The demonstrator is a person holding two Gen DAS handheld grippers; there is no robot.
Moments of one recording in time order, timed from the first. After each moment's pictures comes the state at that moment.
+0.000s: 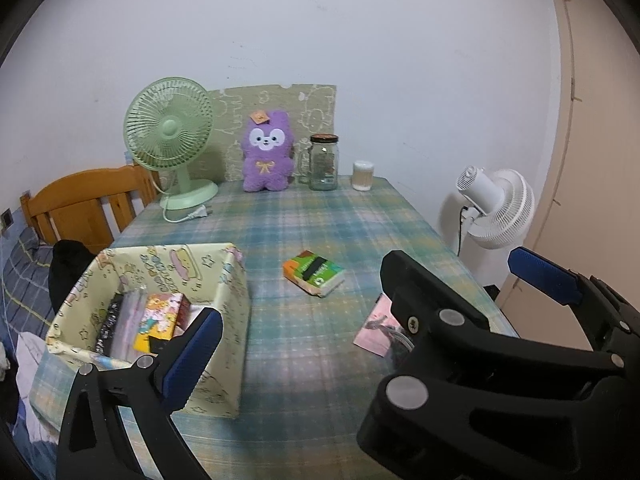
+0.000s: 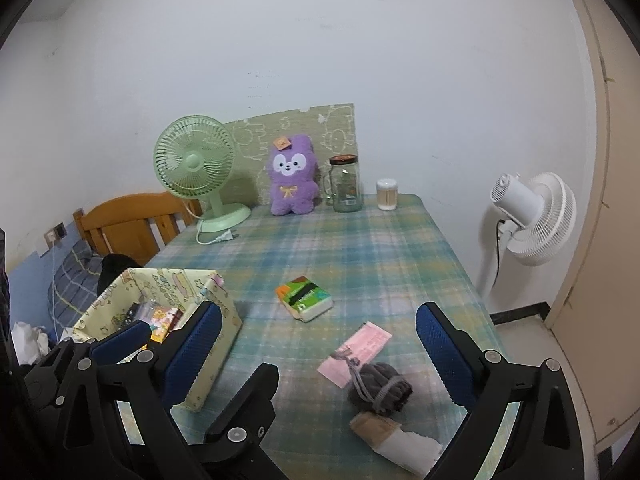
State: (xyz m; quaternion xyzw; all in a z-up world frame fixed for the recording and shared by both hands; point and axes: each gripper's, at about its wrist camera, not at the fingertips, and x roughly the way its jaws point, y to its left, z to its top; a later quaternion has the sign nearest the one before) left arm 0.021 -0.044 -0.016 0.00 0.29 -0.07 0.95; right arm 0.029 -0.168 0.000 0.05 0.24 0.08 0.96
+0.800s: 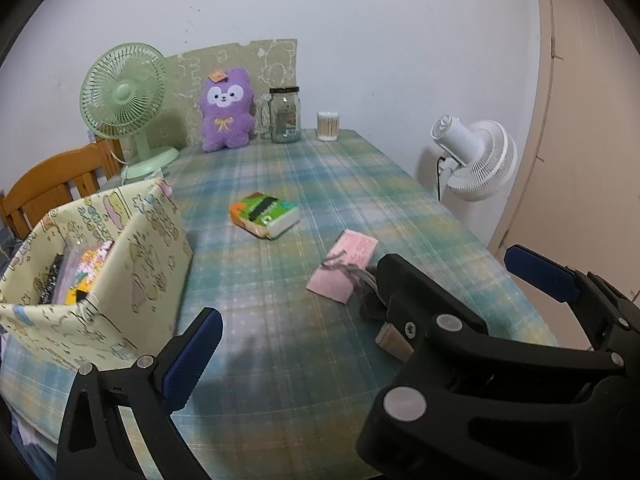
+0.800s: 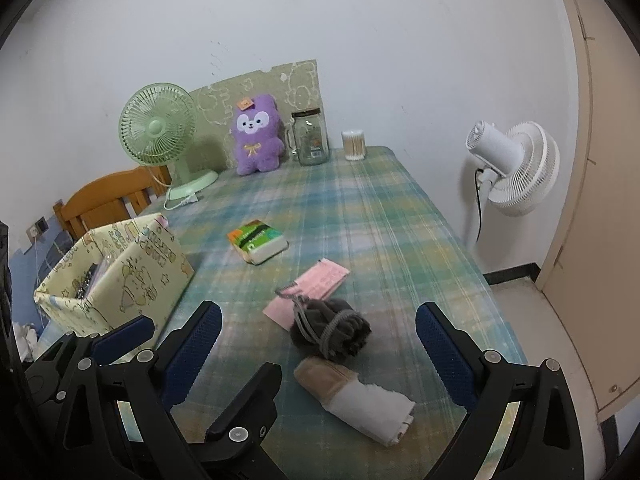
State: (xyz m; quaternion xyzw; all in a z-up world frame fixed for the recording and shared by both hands) left arm 0.023 -0.086 -0.078 0.02 0.34 -0.11 0.93; right arm 0.028 -0.204 -0.068 0.07 0.29 0.05 0.95
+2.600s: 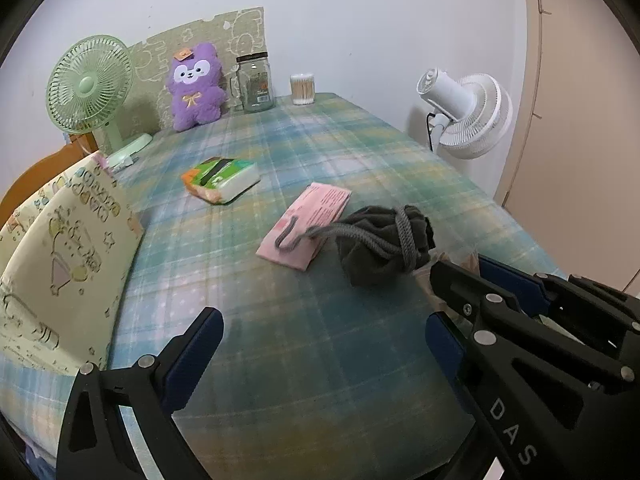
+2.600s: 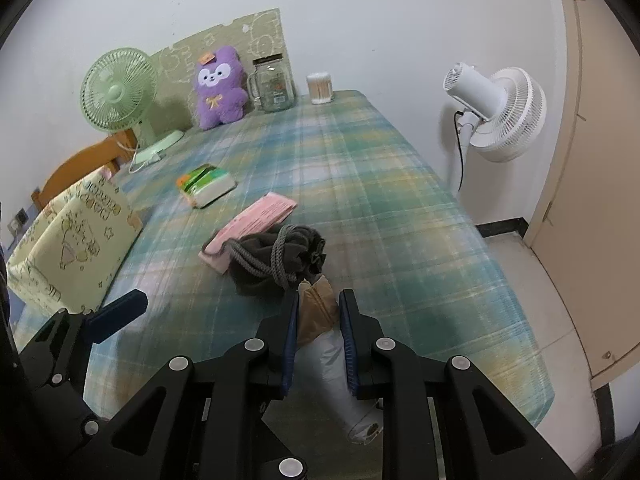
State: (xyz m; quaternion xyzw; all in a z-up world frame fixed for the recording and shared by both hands) left arm 0.040 -0.125 -0.122 0.07 0.37 -0.12 0.92; right arm 0.042 -0.237 -0.118 0.08 0.37 0.02 0.93
